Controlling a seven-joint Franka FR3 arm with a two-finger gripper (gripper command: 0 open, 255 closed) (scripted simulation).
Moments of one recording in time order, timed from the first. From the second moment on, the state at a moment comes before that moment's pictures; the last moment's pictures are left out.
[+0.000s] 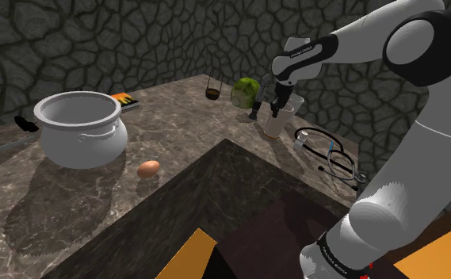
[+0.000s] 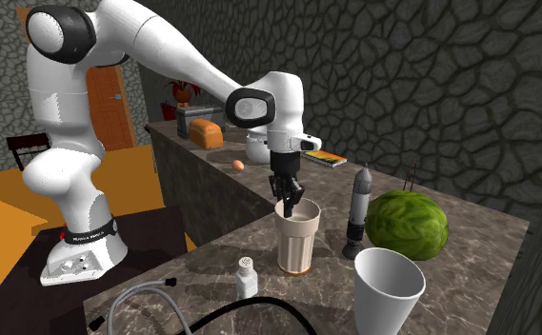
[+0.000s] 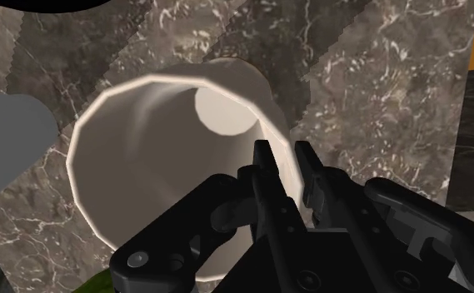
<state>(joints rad) -0.16 0.16 -0.29 -2.01 -0.11 2.19 -0.52</state>
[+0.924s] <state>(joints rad) -0.16 0.12 -0.30 -1.94 -0.12 2.08 -0.53</state>
